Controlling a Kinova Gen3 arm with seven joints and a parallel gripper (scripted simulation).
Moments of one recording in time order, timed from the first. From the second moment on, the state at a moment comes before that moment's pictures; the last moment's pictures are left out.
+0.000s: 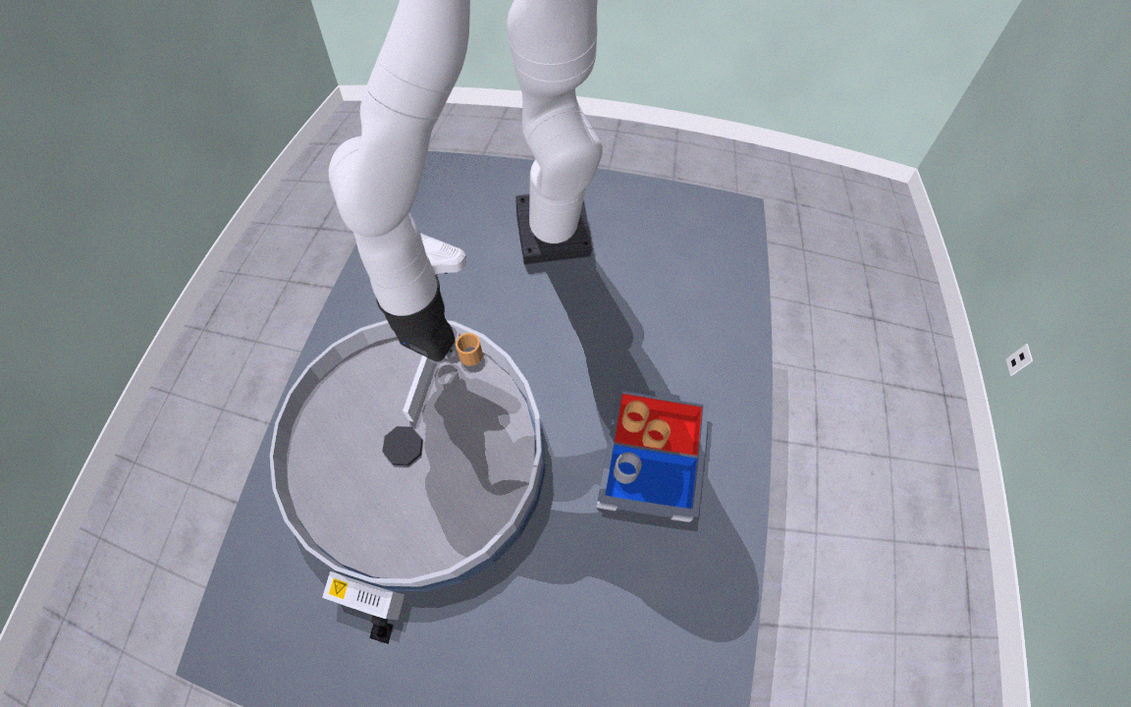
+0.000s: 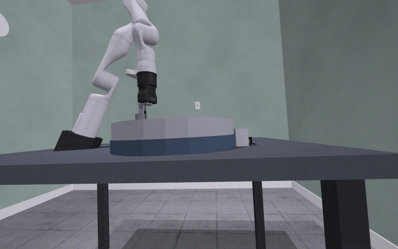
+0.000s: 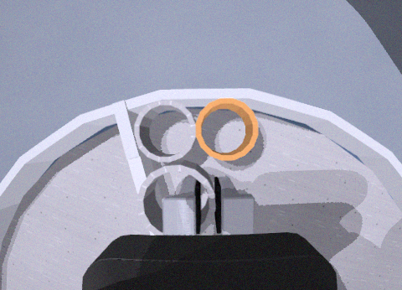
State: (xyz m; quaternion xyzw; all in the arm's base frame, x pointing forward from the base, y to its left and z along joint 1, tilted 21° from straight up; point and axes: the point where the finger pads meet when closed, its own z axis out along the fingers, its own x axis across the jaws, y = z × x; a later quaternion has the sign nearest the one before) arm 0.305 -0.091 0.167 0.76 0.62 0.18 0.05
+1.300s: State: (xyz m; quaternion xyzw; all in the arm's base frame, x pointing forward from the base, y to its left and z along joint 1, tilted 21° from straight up) arm 0.292 -0.087 0.211 0.77 0.61 0.18 0.05
